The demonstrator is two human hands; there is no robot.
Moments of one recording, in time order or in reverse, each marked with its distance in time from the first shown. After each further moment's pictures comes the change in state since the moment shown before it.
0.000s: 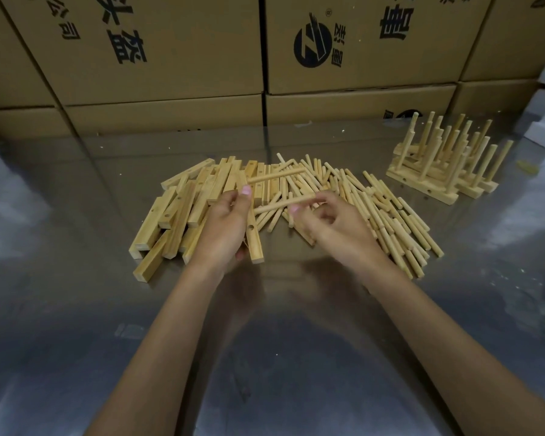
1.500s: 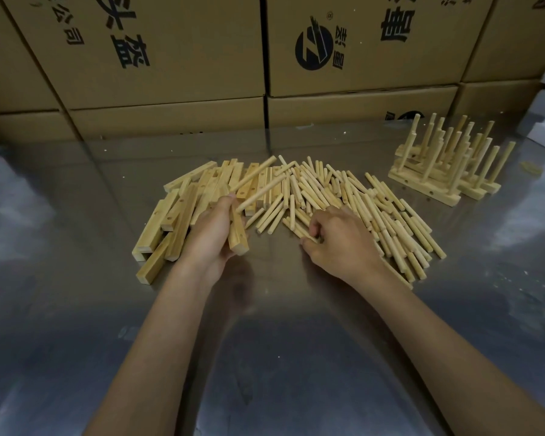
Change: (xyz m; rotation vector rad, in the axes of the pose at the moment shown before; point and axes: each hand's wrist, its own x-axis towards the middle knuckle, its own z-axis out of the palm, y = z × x) left_hand 0.014 -0.006 -0.012 -0.397 0.041 -0.247; right_hand 0.014 0.029 0.002 -0.807 0.043 -0.266
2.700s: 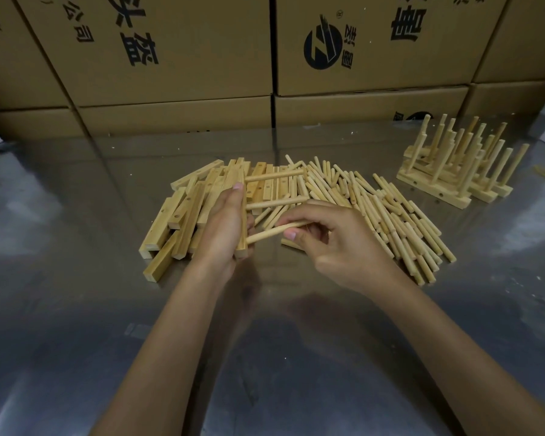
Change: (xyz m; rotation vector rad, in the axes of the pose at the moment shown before) left_hand -0.007 0.001 0.006 0.017 -0.039 0.100; right_hand -0.019 -0.037 -0.036 0.703 -0.057 -0.264
